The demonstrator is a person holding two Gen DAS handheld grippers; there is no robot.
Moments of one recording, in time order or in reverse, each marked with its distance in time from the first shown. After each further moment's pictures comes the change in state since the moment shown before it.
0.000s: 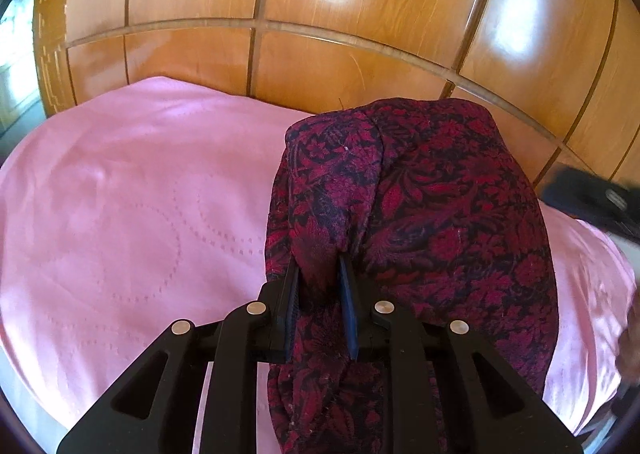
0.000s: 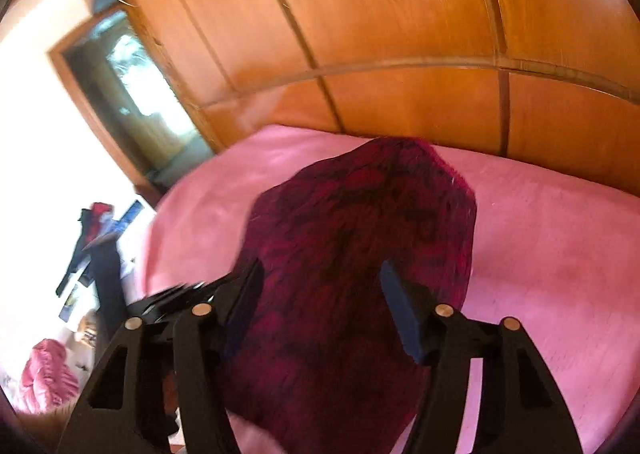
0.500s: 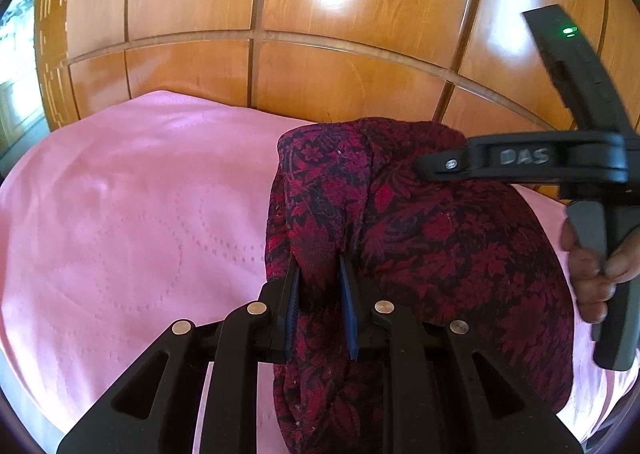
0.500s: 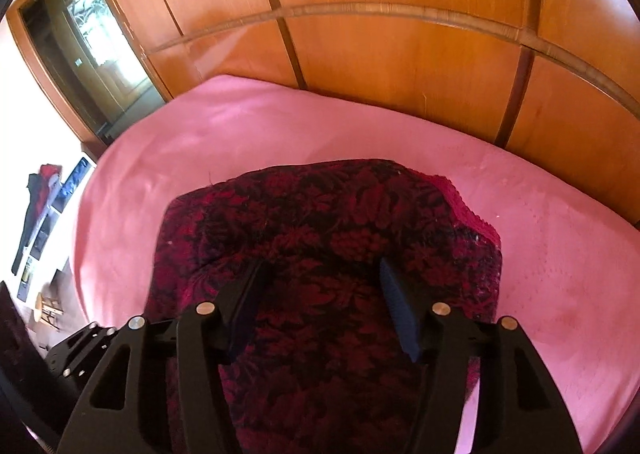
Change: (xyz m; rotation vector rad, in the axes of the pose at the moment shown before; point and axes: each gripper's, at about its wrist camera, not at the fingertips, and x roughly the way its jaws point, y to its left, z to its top) left arm 0.009 -0.010 -0.007 0.037 -0.045 0.029; right arm 0.098 -0.016 0.022 -0.055 0.172 -0.174
